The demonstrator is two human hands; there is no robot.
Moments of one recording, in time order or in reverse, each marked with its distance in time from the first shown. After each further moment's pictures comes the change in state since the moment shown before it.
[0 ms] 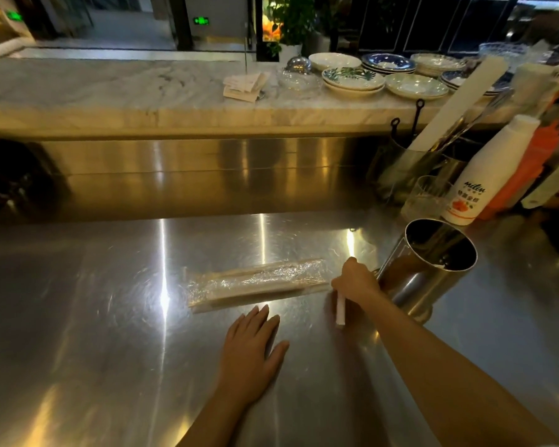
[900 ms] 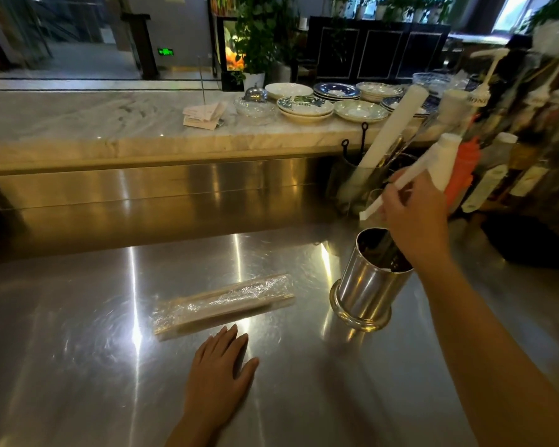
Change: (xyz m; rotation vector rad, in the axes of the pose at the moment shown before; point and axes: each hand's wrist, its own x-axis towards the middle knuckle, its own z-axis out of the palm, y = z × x) left_hand 0.003 -0.001 0.000 -0.016 0.014 -0.005; right_hand -0.090 0.003 -0.179 0.552 0.787 -0.460
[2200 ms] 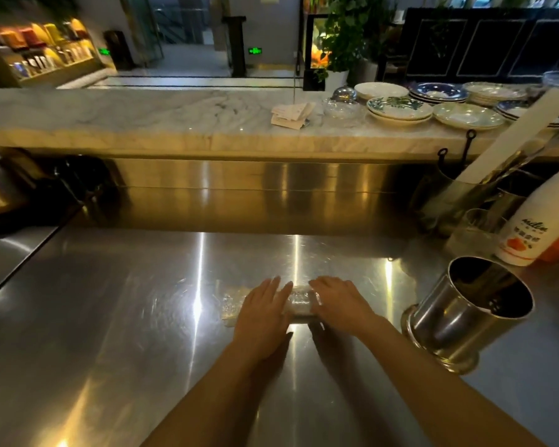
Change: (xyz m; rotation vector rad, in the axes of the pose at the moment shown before) left_hand 0.069 -0.017 -0.044 0.220 -0.002 -0.007; right_hand -0.094 0.056 0.193 -0.489 -0.995 -0.357
